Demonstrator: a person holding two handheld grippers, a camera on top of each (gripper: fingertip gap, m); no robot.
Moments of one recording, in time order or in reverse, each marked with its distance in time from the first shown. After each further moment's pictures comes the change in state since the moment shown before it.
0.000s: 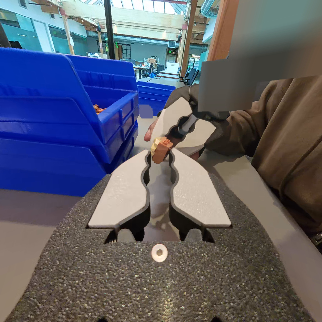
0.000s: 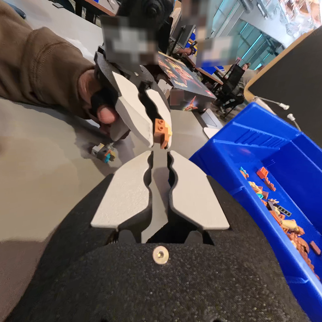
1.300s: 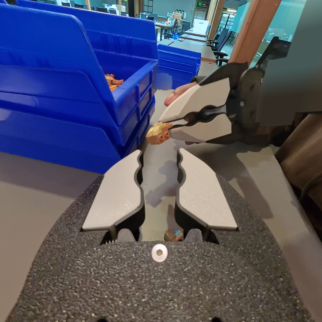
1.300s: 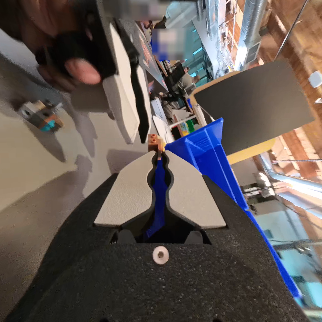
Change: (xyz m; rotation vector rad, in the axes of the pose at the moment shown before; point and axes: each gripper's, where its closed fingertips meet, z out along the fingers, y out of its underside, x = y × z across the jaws) left arm -0.015 0.017 -0.001 -0.180 -0.132 -0.036; right arm 0.024 0.006 -0.004 -0.133 0.331 -0.446
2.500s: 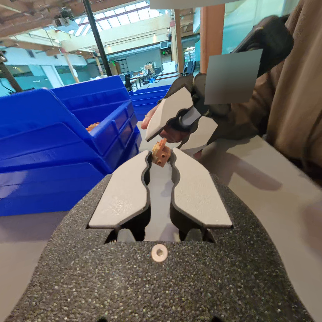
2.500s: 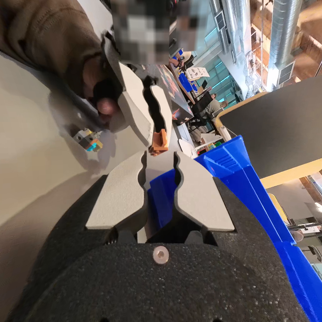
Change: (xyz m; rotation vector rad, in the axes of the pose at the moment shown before) left arm 0.025 -0.014 -0.009 0.210 0.120 0.294; right arm -0.018 -0.024 -0.009 0.170 -0.180 0.104
